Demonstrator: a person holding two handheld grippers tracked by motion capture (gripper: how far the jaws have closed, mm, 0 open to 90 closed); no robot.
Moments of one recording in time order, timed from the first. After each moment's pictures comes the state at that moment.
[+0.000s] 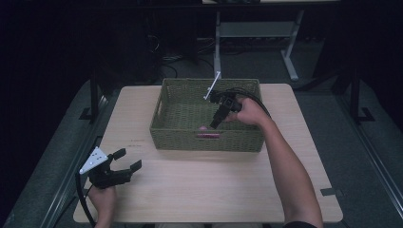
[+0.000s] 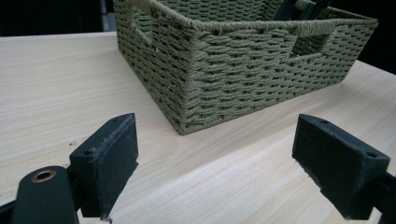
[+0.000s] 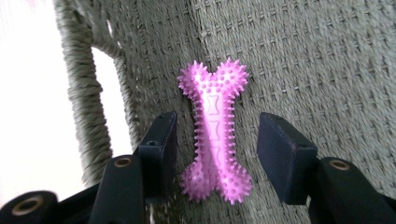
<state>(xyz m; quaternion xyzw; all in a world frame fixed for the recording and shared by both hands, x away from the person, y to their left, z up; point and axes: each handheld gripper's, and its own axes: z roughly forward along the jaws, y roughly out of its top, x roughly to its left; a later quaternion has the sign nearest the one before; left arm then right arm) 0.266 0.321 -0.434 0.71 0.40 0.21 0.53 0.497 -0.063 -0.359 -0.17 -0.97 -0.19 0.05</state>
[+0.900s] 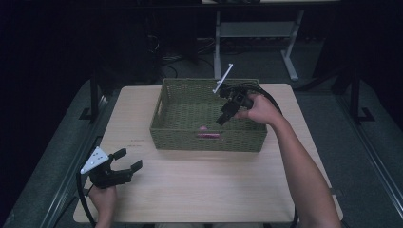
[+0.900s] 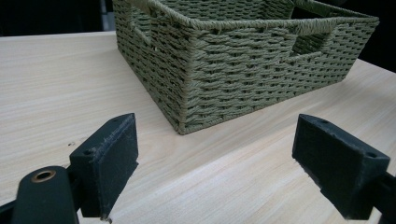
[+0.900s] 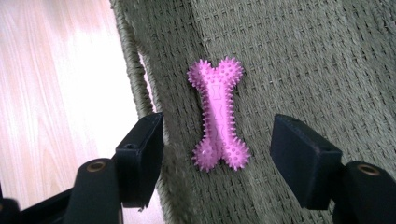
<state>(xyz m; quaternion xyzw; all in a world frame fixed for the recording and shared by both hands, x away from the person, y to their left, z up) 0.267 0.320 -0.434 0.72 0.40 0.21 0.53 0.474 -0.090 -0.321 -0.19 -0.96 -0.21 0.02</state>
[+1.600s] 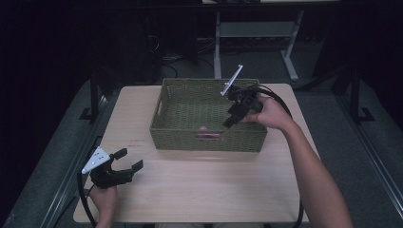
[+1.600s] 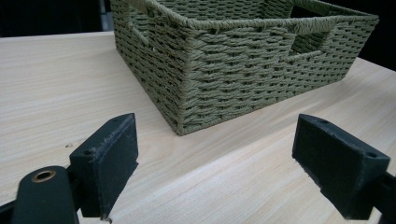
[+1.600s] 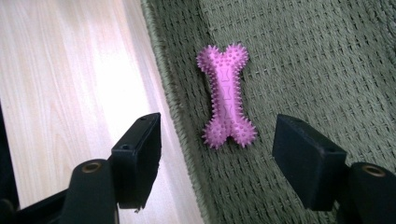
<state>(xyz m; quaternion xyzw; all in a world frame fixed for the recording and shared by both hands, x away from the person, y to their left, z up) 0.267 0.317 -0.434 0.72 0.40 0.21 0.53 0.450 -0.111 -0.309 -0.19 -0.96 -0.22 0.00</state>
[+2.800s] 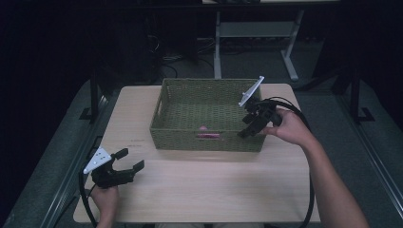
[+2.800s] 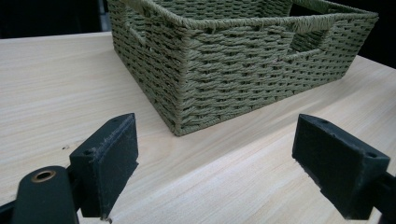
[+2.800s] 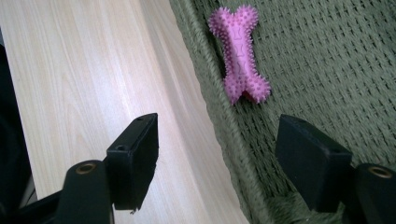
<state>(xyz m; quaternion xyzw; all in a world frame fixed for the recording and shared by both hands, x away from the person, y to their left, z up) 0.267 0.313 -0.434 0.72 0.40 0.21 0.53 0.409 -0.155 -0.317 -0.20 -0.95 -0.24 -0.01</state>
